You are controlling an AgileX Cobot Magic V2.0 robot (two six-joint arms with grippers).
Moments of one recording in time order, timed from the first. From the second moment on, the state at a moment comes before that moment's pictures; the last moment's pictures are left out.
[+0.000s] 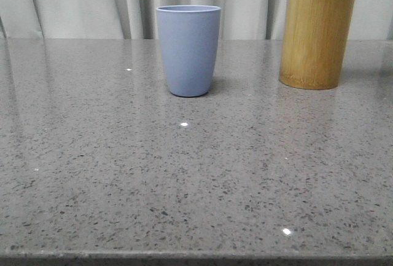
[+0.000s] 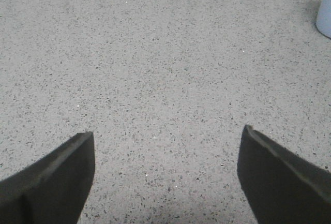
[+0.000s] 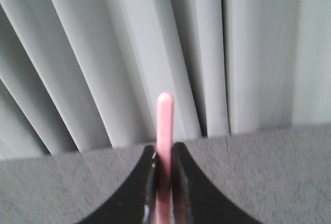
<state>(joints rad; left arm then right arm) -0.08 0.40 -0.65 -0.07 0.89 0.01 0.16 1.42 -1.12 0.19 -0.18 0.14</state>
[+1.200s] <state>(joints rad) -0.08 0.40 -0.65 -0.07 0.89 0.01 0.55 1.58 -1.34 0.19 -0.20 0.14</state>
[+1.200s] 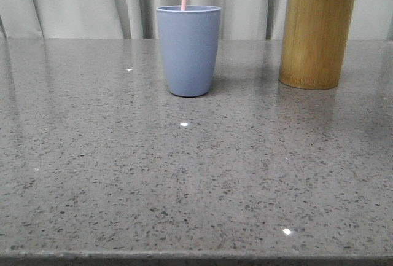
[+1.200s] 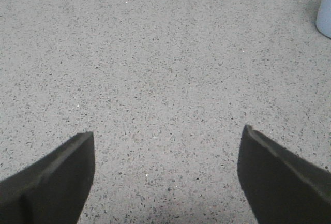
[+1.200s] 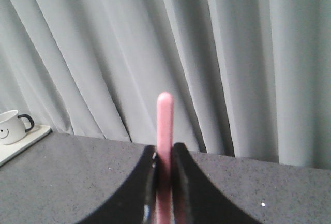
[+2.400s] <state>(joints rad) -0.08 0.40 -0.65 -0.07 0.89 0.01 0.41 1.37 -1.34 0.18 0.18 0.07</state>
